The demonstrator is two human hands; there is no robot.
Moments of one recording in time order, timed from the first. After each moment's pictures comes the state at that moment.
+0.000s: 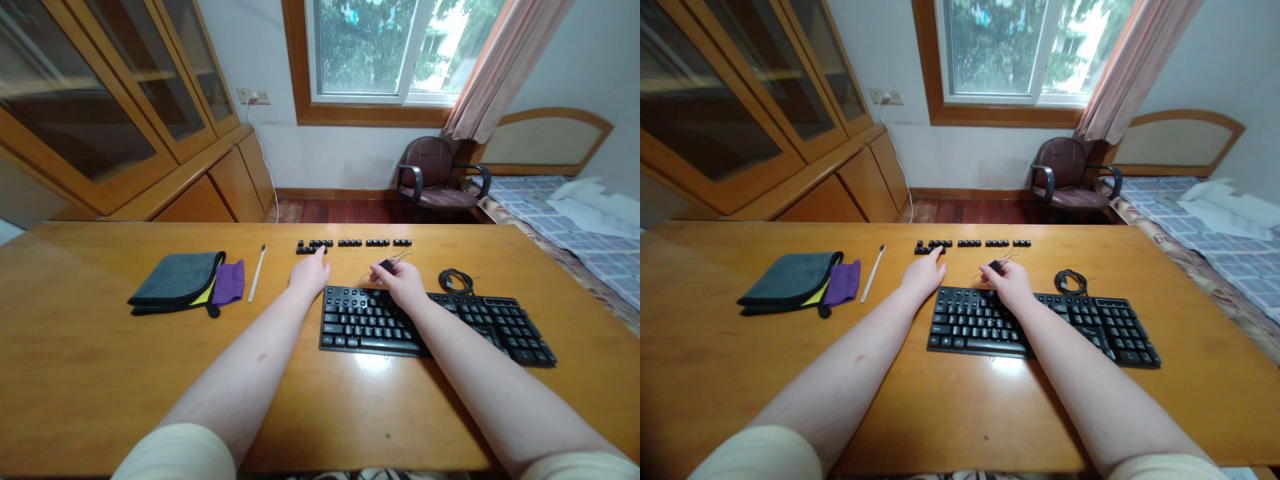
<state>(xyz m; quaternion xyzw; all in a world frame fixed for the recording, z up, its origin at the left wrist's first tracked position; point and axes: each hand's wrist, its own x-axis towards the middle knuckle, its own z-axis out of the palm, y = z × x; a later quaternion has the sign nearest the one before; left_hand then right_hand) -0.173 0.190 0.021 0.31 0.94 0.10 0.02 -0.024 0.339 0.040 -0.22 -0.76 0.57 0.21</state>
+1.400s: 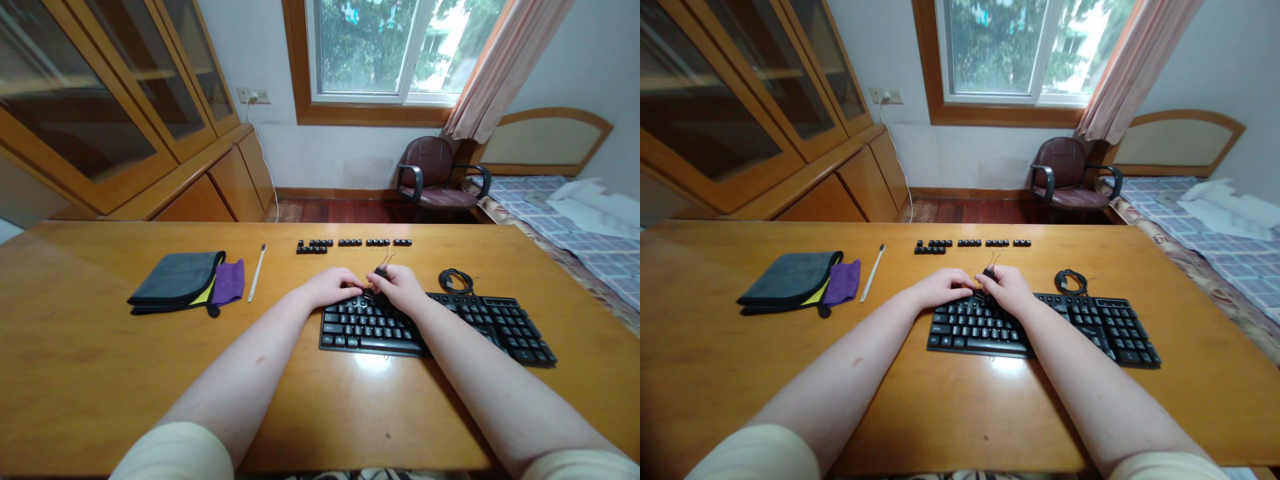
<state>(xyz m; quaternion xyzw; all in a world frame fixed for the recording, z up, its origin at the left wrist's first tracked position) -0.159 0.195 0.024 0.63 0.68 0.31 0.22 -0.017 0.345 0.042 -0.11 -0.90 0.40 0.13</state>
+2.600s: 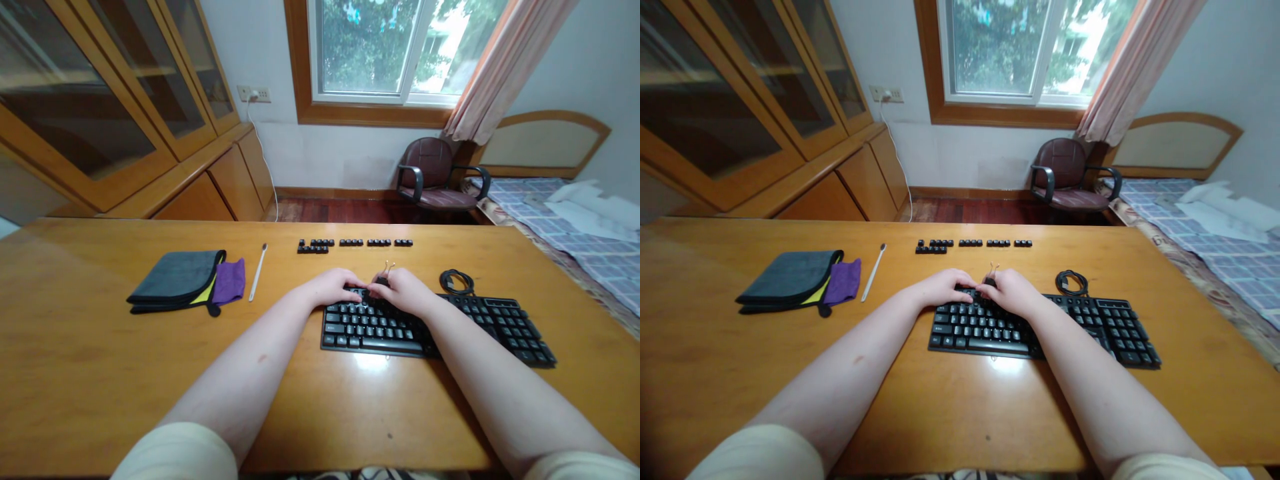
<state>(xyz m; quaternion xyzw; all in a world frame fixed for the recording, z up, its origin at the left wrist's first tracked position) -0.164 0.202 0.020 0.65 0.66 0.28 0.26 -0.013 0.351 0.053 -0.06 -0.93 0.37 0.00</state>
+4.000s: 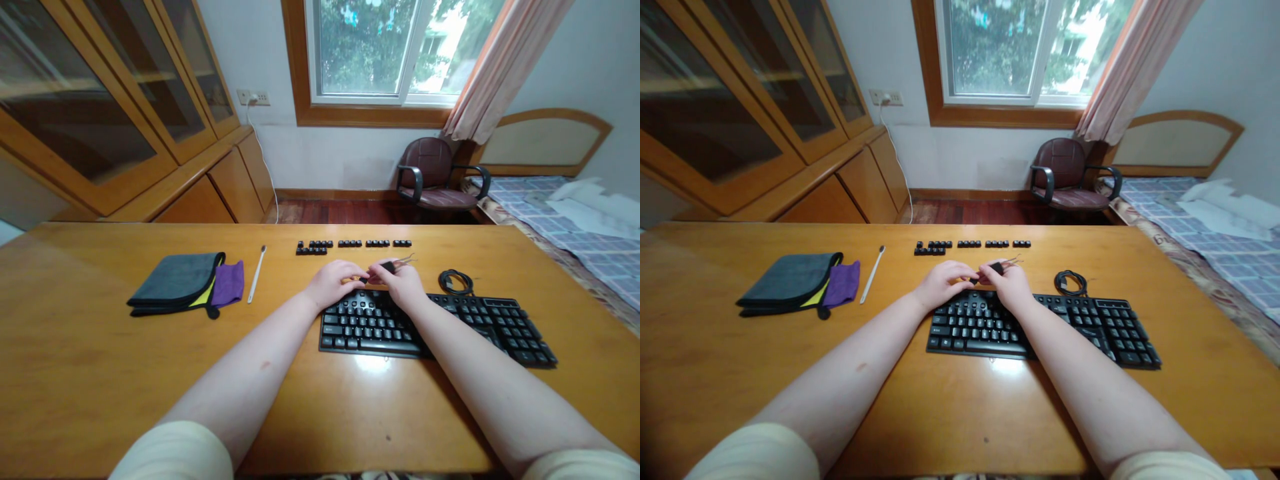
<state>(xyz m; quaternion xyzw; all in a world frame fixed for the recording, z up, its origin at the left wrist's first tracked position) -0.150 0.197 0.029 0.62 0.67 0.40 0.07 -0.026 0.338 0.043 -0.21 -0.74 0.61 0.18</state>
